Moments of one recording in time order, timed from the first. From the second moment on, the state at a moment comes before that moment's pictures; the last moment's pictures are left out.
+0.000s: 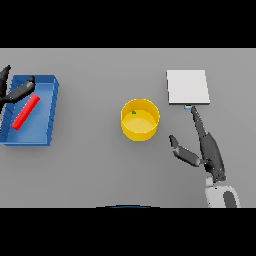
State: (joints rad) left arm -0.55 0.91 -0.59 -1.26 0.22 0.29 0.53; right arm 0.12 -0.12 0.16 -1.71 0.32 -0.02 -0.12
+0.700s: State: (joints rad) left arm -0.54 0.90 -0.60 -1.29 0.22 0.31 0.55; right arm -0.27 -0.39 0.40 -1.59 0.67 0.22 -0.10
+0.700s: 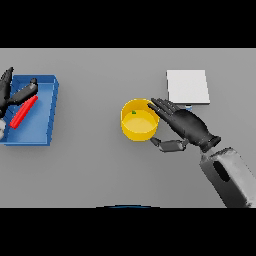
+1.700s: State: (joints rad) left arm -0.57 0.89 -0.59 -1.24 0.22 0.28 0.53; right arm -0.57 -0.36 0.60 -1.24 0.78 0.43 -0.17
